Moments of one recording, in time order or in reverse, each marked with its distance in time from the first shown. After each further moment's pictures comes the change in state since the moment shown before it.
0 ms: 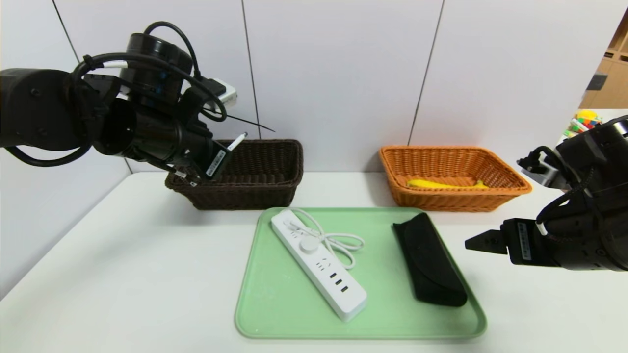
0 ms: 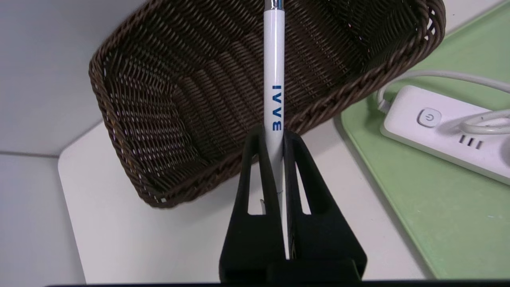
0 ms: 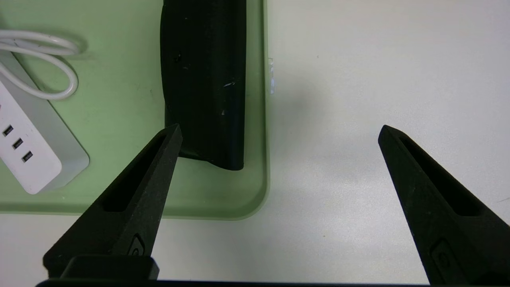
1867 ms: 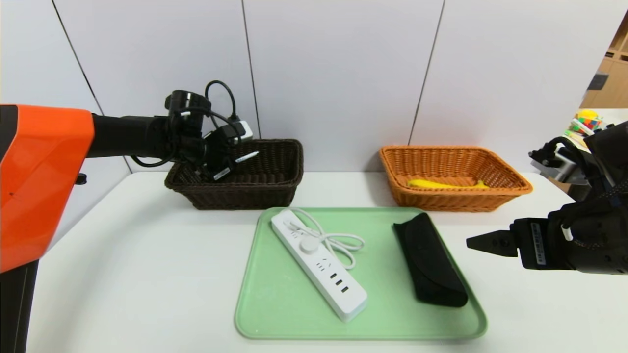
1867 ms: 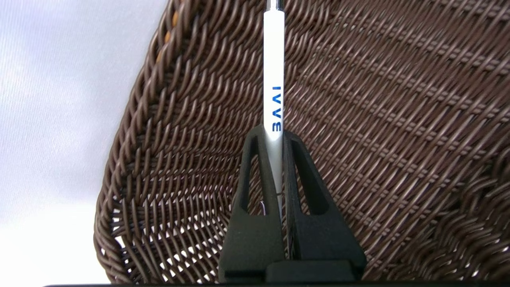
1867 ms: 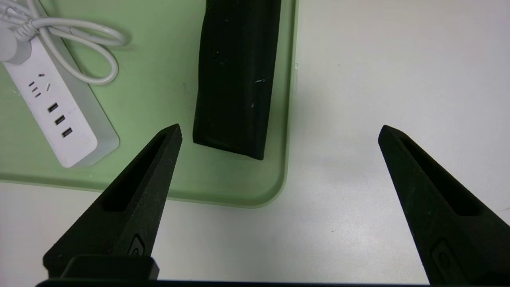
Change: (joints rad) left arm 0.220 0.475 -0.330 -0.126 -0.295 0.592; right arm 0.059 -0.072 -0.002 0.001 0.001 -0.025
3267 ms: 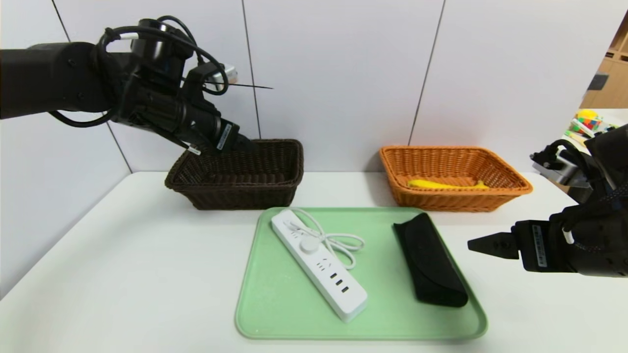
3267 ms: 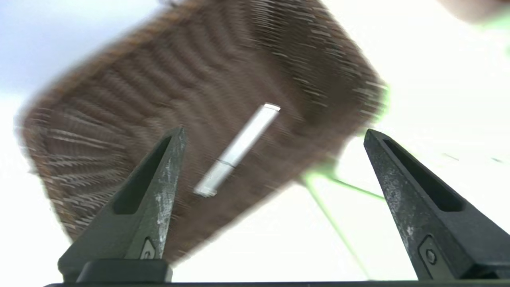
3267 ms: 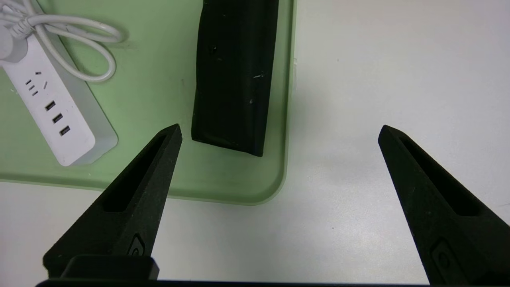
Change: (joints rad) left arm -0.161 -0.346 0.059 0.277 -0.005 -0.694; right arm 0.002 -0.006 0.011 0.002 -0.002 0.011
